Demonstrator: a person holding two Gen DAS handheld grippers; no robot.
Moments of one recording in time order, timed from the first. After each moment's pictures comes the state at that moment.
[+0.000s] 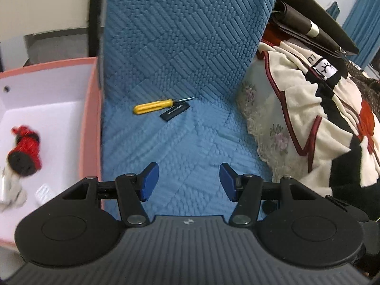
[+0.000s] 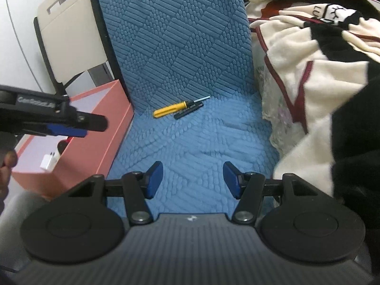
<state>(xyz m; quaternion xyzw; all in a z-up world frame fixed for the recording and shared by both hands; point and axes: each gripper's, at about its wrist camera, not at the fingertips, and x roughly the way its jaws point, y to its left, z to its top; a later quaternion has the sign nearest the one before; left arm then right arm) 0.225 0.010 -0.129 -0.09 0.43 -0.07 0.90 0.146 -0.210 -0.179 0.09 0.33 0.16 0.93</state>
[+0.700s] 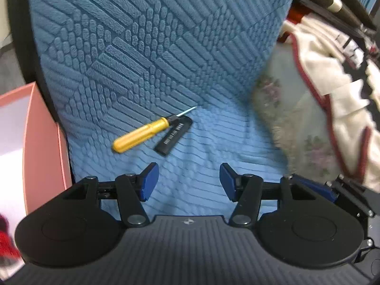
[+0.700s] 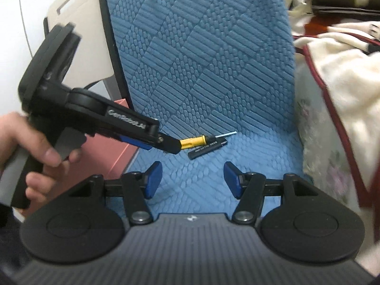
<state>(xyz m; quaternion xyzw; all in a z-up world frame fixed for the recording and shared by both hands) 0.390 0.021 -0.195 -0.03 0.47 -0.13 0.87 0.254 -0.178 -0.208 0.06 0.27 0.23 0.93</state>
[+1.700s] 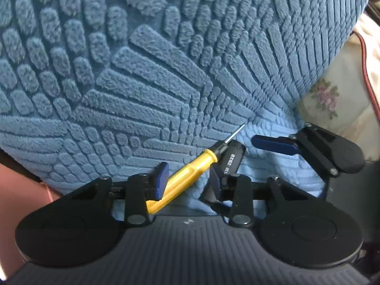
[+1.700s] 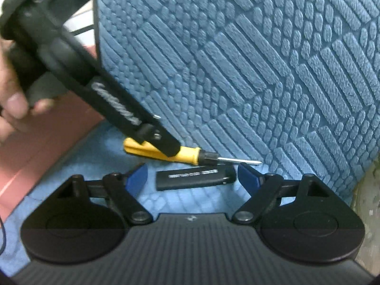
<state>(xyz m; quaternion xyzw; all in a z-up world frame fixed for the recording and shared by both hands) 0.504 0.062 -0.248 -0.02 0.53 -0.15 0.84 0.417 -0.106 -0.278 -0.09 0.31 0.31 0.89</state>
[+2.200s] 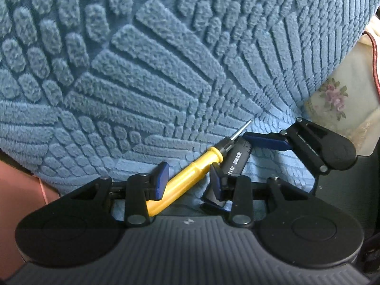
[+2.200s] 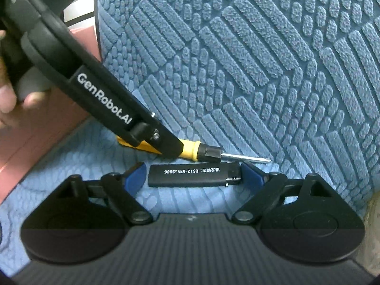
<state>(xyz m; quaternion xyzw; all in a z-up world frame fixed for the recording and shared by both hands) 0.504 0.063 -0.258 -0.03 0.54 -0.14 0.83 0.428 -0.091 -0.304 -0.11 0.34 0.34 0.87</state>
